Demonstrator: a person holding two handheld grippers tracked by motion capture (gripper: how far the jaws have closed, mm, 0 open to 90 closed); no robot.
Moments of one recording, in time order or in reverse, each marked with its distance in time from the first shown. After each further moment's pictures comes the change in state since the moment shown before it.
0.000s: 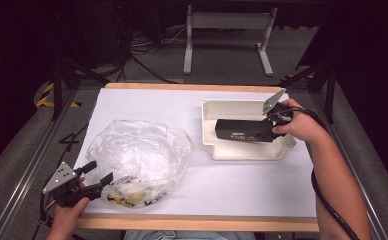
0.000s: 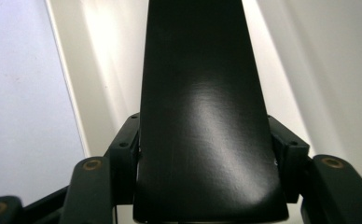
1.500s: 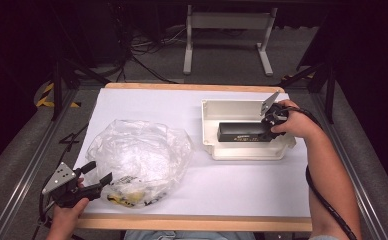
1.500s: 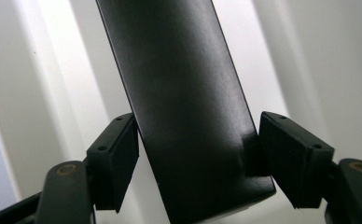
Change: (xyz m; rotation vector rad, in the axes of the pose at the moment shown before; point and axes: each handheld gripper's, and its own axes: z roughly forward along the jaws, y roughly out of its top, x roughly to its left) left arm 0.000 -0.001 -0.001 0.000 0.012 -0.002; right arm -0.022 -0.012 0.024 0.097 -0.037 0.013
